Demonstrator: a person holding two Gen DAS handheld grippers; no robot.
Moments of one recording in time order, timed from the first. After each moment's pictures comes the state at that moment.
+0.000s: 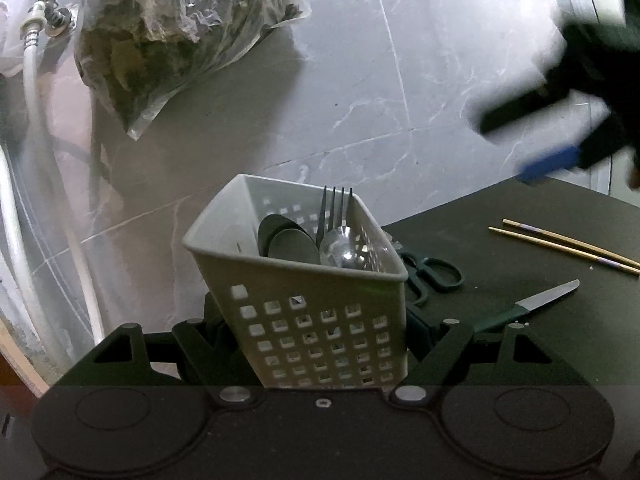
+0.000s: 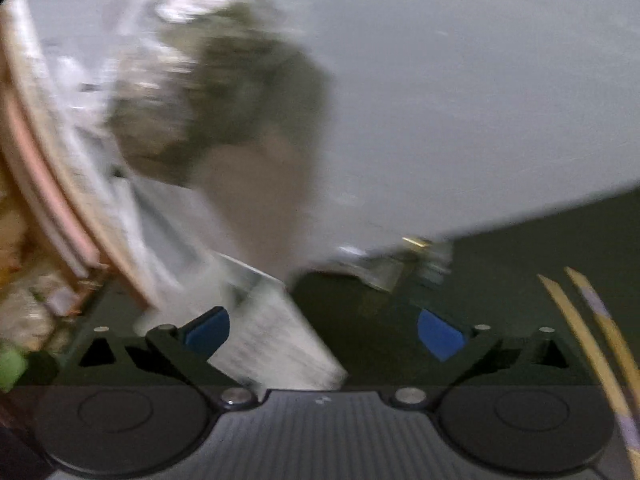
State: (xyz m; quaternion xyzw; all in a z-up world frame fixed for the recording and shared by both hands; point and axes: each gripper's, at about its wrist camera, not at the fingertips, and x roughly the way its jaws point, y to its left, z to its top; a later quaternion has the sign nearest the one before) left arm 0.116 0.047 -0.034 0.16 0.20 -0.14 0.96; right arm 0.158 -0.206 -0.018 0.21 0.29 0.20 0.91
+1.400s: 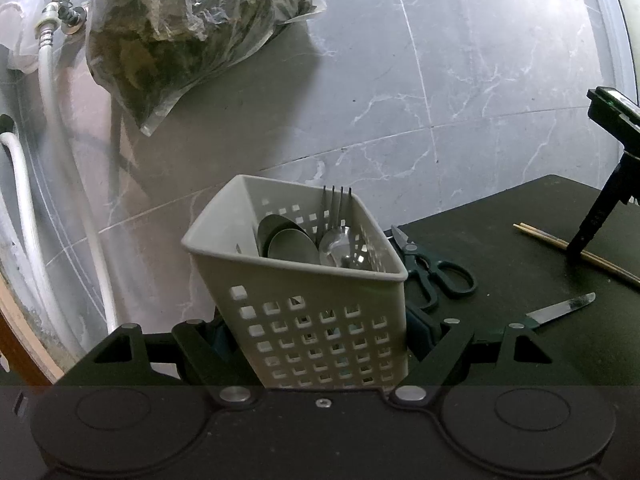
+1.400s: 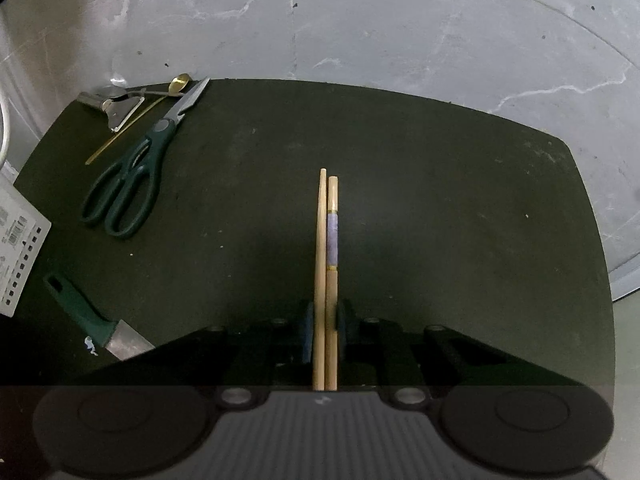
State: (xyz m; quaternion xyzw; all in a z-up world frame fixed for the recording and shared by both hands) left arm 0.117 0.028 -0.034 0.15 0.21 -0.09 0.96; right arm 0.255 -0.281 -0.076 -0.01 0.52 0.05 0.85
